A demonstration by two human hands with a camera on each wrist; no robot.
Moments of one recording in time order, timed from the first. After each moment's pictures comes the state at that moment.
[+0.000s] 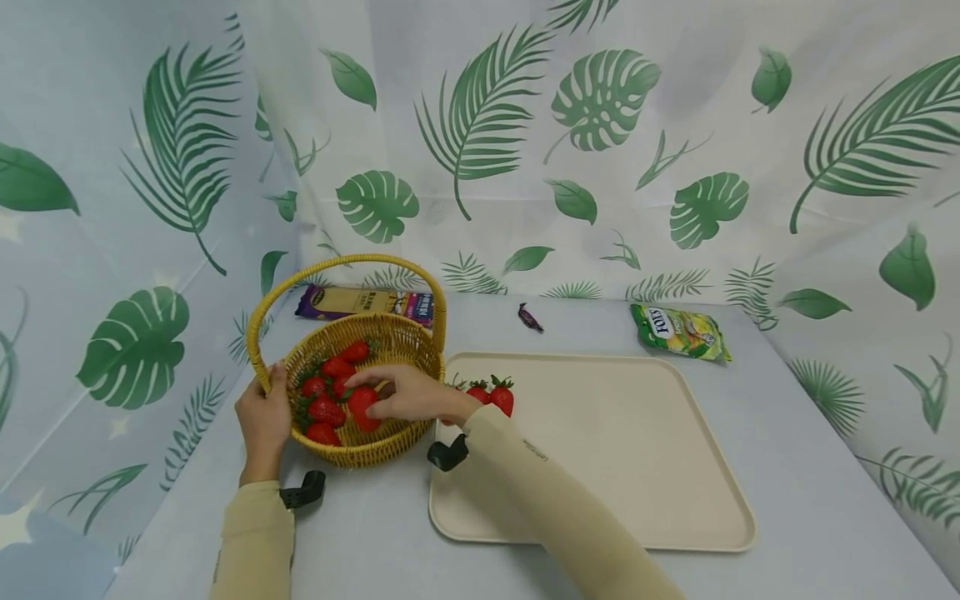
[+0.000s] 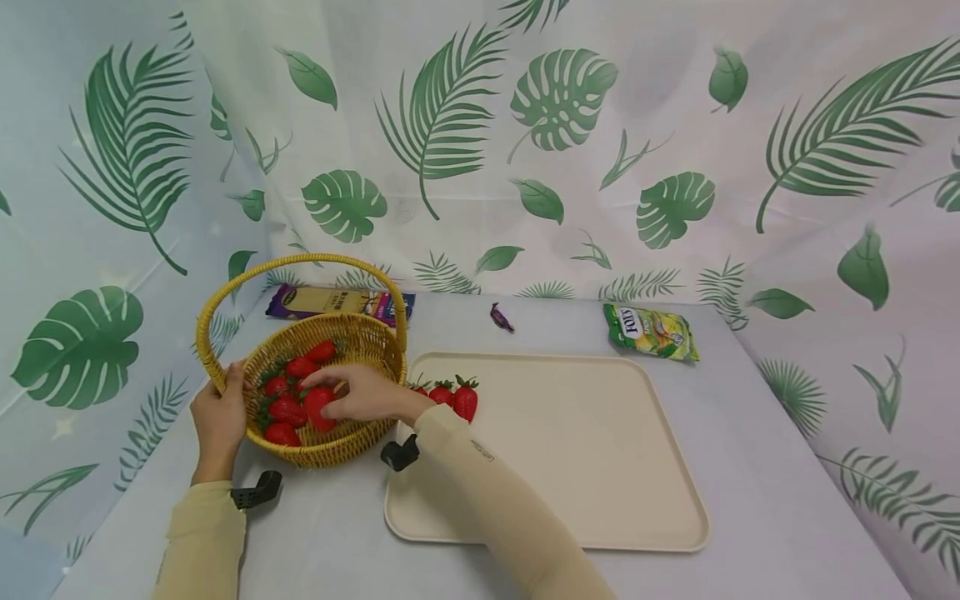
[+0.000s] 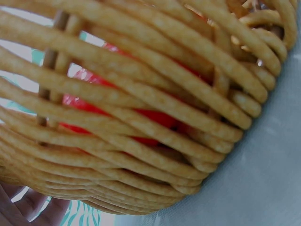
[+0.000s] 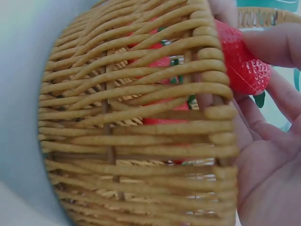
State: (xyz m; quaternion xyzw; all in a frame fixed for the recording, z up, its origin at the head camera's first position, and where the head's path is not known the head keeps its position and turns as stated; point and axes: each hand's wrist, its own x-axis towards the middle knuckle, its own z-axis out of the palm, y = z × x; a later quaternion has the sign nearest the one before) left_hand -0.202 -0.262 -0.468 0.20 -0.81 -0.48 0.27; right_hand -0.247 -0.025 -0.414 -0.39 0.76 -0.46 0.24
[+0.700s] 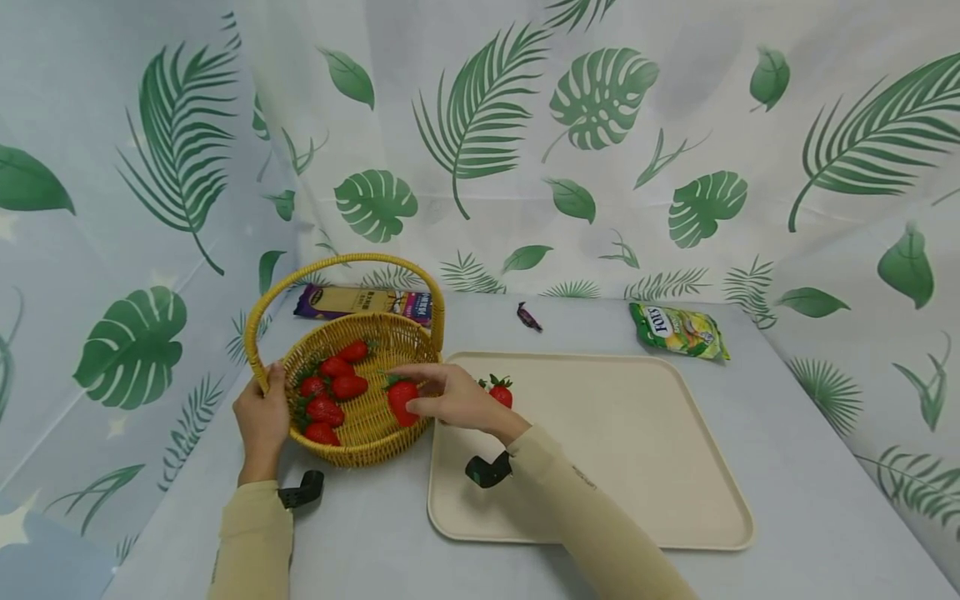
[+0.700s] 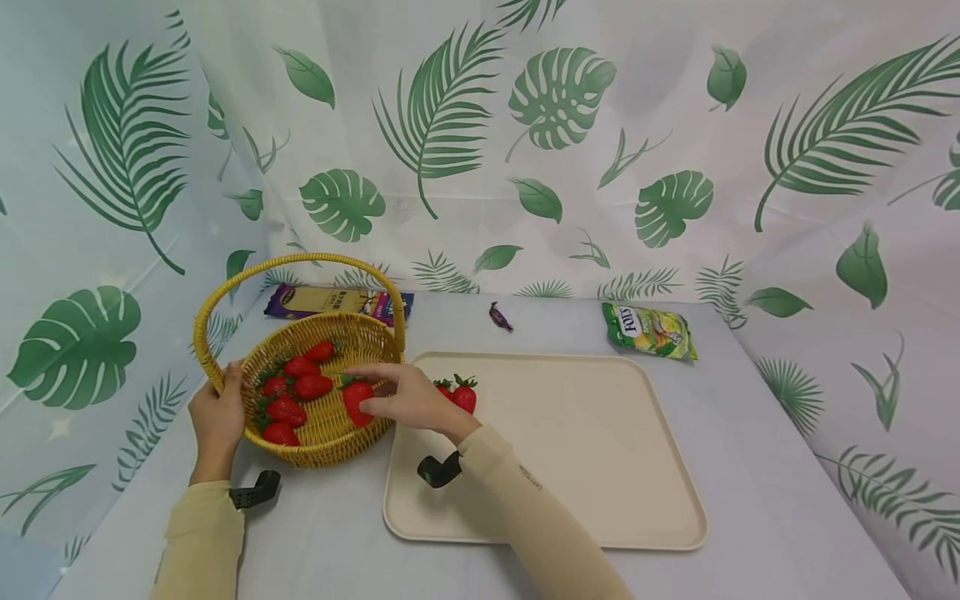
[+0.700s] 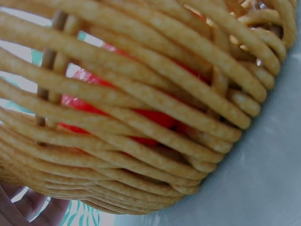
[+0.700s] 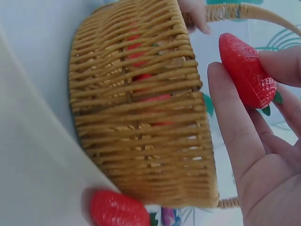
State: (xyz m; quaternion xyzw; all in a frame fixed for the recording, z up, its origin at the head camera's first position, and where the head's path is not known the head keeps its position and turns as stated) left_hand -0.201 -0.261 -0.466 0.21 -0.81 -0.48 0.27; right_hand -0.229 0.032 -0.417 -0.33 0.76 -0.53 0.17
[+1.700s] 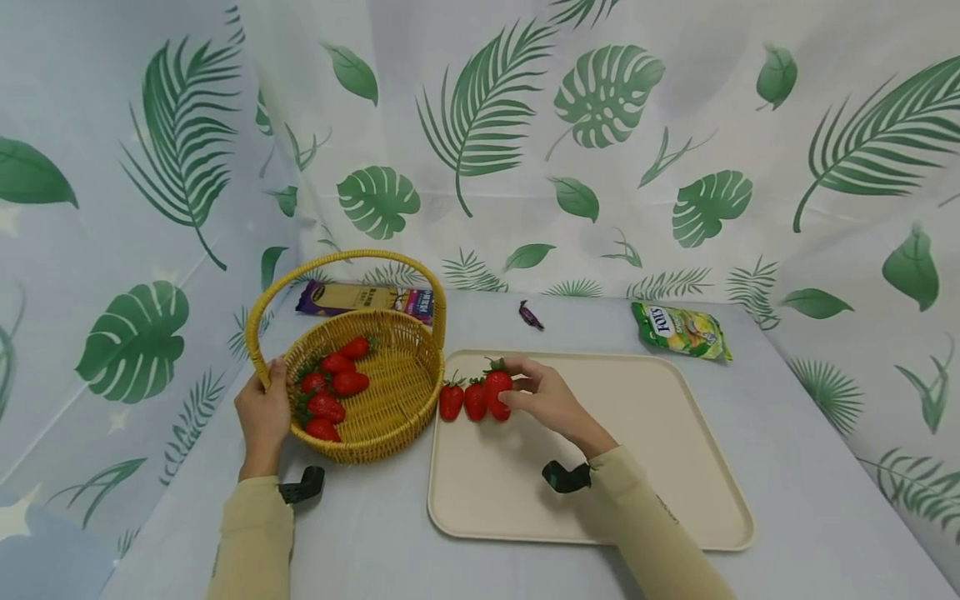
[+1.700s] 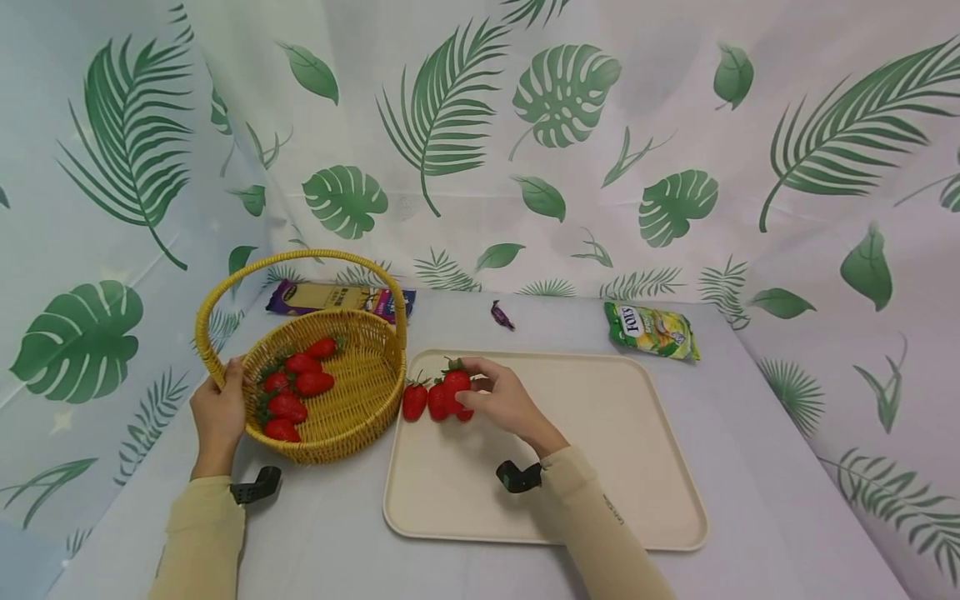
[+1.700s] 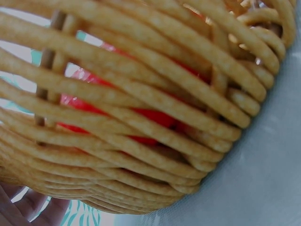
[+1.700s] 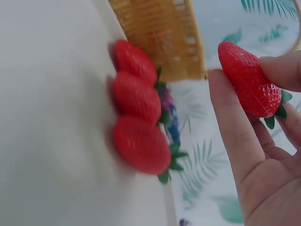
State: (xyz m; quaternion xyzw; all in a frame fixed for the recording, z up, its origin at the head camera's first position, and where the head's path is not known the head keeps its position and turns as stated) left_hand -0.202 -0.261 -0.469 0.20 -0.80 -0.48 0.28; right_hand -0.226 0.139 -0.438 -0.19 0.77 -0.60 0.10
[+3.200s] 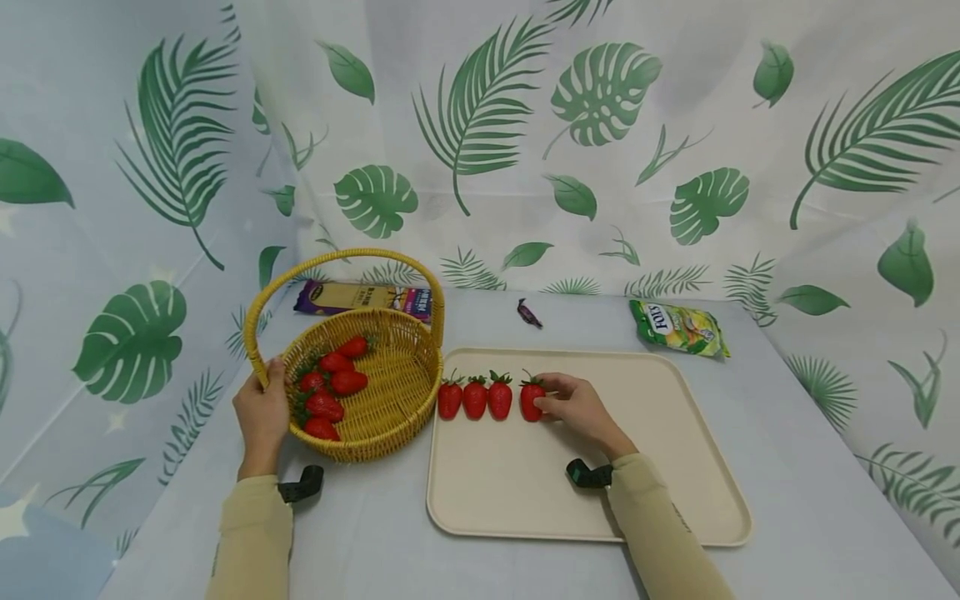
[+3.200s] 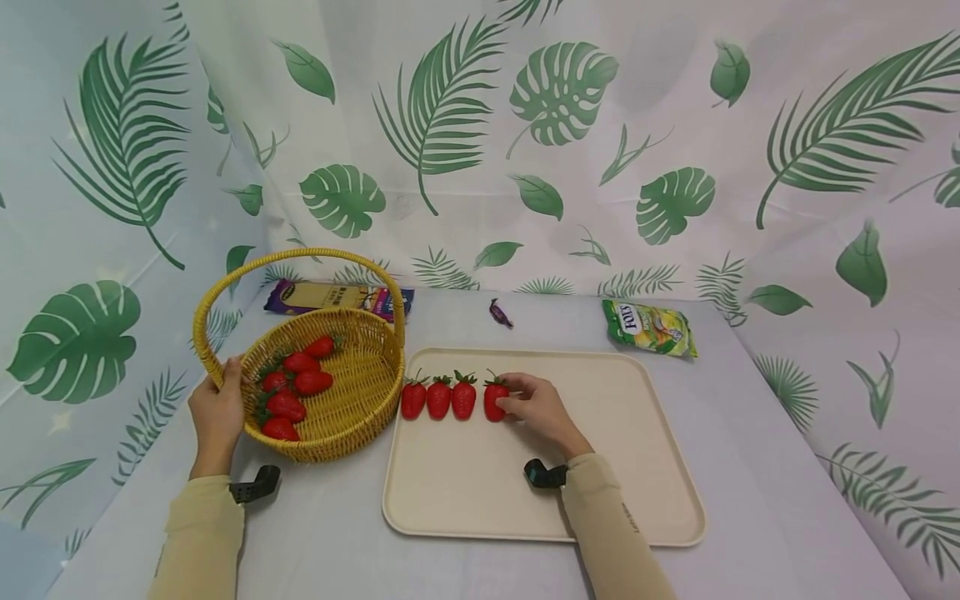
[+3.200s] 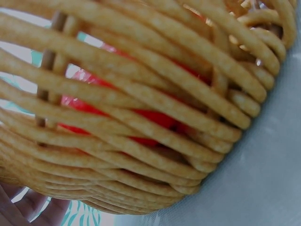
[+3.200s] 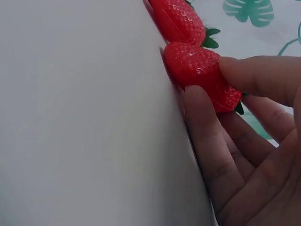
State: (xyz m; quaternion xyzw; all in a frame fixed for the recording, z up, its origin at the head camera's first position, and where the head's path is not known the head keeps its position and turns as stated) left_hand -0.202 -0.261 -0.466 0.20 -0.81 -0.48 0.27; right_hand -0.243 0.198 -0.493 -0.09 0.81 -0.57 0.09
